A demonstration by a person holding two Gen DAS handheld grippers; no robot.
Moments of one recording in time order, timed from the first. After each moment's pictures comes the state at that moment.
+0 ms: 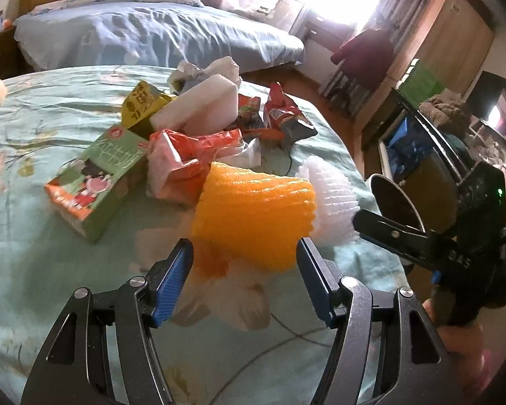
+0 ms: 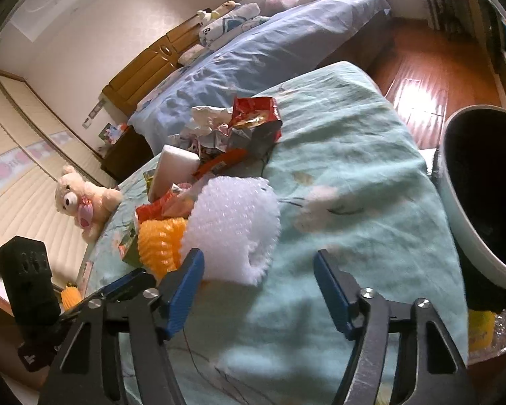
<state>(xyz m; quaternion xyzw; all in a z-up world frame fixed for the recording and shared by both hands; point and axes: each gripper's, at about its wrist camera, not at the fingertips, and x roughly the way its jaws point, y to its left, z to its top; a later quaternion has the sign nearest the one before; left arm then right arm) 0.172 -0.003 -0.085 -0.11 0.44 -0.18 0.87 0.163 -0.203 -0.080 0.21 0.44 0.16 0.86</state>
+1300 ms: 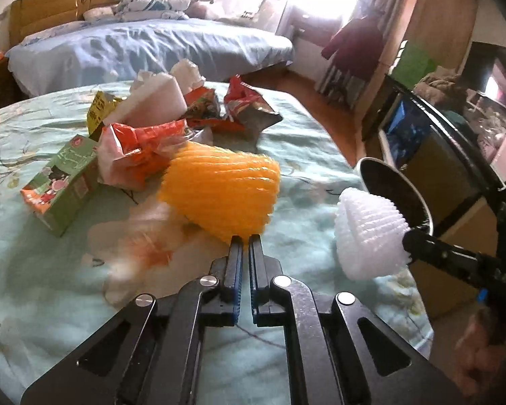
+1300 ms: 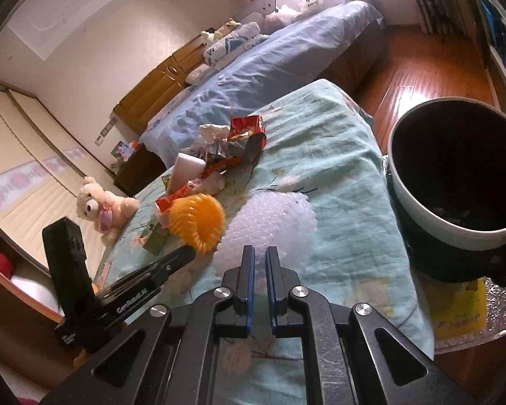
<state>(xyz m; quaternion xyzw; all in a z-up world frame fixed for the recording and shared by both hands) 0.144 -0.054 -0.081 -0.06 0.41 -0.17 0.89 0.091 -0.255 -0.057 0.24 0.39 0.16 0.87</state>
